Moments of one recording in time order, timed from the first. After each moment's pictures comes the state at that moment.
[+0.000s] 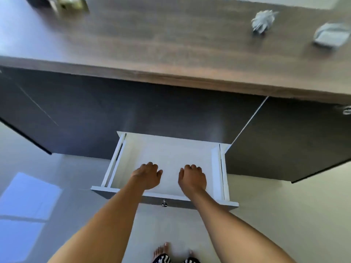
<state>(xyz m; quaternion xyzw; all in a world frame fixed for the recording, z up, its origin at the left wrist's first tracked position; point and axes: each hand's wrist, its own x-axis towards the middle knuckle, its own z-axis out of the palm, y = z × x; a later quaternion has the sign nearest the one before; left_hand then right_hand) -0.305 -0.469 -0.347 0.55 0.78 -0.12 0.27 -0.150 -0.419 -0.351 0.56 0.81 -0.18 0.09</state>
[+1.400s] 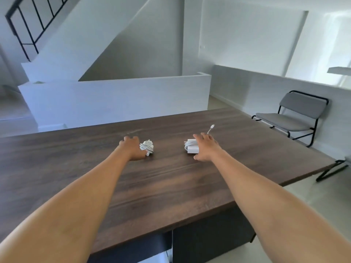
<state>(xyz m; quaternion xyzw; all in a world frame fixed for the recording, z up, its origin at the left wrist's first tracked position) -0.188 -0.084 0.021 0.64 0.76 0.02 0.11 0.070 -0.057 -0.002 0.66 0.75 -0.06 -0.05</state>
